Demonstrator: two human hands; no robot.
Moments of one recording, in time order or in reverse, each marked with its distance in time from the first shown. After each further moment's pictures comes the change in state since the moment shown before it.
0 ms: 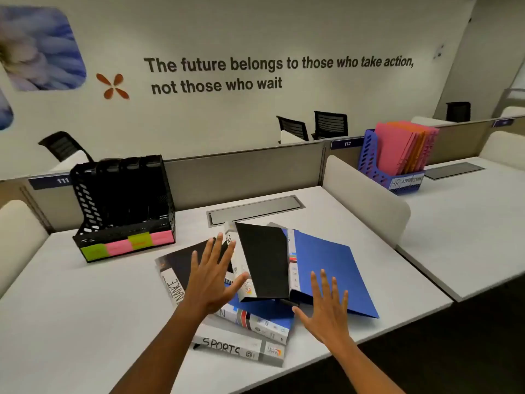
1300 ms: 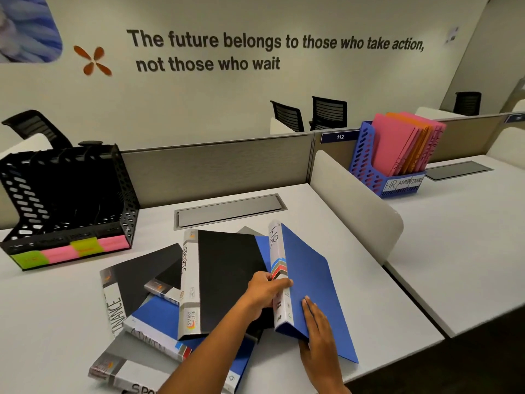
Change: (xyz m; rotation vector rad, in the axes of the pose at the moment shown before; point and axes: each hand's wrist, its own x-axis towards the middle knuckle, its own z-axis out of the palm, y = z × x) left_hand 0.137 0.188 0.110 -1.296 -0.500 -0.629; right_hand 0.051 0.091 0.020 0.458 0.249 -0.232
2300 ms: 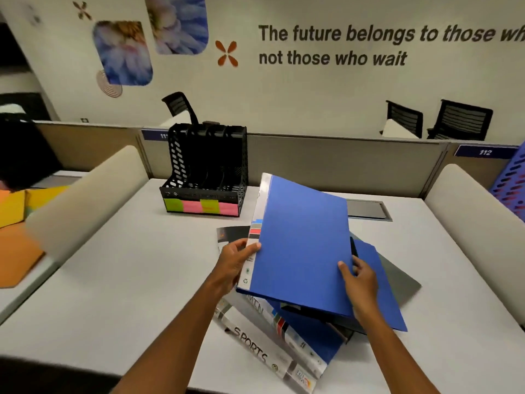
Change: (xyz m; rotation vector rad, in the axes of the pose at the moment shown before) left_hand -0.122 -0.036 -0.240 -0.301 0.425 0.288; right_hand 0.122 -0.130 0.044 0.593 -0.131 0.438
